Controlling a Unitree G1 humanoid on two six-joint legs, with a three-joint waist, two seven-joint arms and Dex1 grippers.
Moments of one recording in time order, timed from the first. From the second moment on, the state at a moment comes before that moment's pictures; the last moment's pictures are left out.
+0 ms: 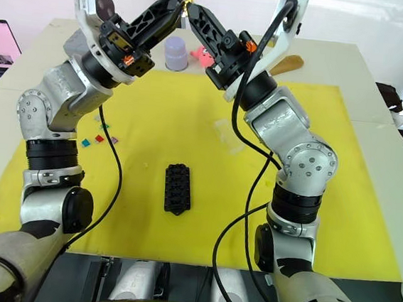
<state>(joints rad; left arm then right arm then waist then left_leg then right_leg) -0.91 0.26 0.33 0.14 -1.84 1.01 -0.02 -0.80 -0.14 -0.18 -0.30 1.36 0.76 -0.07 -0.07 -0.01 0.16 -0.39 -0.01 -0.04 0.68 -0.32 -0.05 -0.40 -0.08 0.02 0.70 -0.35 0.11</state>
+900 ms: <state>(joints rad) -0.13 1.02 -0.05 -0.43 -0.62 0.41 -1.26 -0.62 -0.81 0.32 -0.55 0.82 0.78 0.76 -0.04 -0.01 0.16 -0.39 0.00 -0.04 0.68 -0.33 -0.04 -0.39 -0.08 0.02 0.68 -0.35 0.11</state>
